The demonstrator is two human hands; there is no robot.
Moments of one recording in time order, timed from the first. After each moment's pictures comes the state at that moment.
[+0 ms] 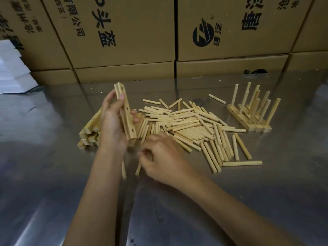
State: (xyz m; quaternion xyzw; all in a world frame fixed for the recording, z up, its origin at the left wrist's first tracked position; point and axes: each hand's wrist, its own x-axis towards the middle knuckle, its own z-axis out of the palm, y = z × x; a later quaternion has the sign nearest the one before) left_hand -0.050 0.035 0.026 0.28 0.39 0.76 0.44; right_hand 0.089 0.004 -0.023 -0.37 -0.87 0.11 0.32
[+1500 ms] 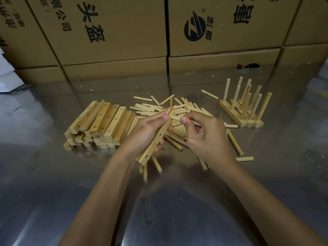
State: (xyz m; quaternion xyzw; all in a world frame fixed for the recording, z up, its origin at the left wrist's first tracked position) left_hand 0.001 0.035 -0.004 0.55 0.47 0.45 0.51; right_hand 0.178 0.037 -0.015 -0.45 -0.73 0.13 0.50
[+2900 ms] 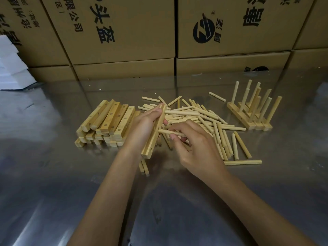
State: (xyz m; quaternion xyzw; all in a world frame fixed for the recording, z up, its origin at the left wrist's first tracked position) left_hand -0.012 0.041 0.002 0.44 0.54 0.53 0.48; right_hand 0.149 0.018 -0.029 -0.39 -0.79 0.12 0.46
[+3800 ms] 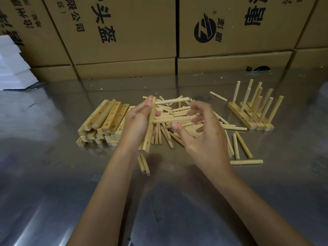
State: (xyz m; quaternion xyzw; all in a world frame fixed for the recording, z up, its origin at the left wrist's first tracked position) left_hand -0.018 0.034 0.012 0.43 0.54 0.59 0.41; right_hand 0.149 0.018 -0.016 -0.46 -0.69 0.14 0.55
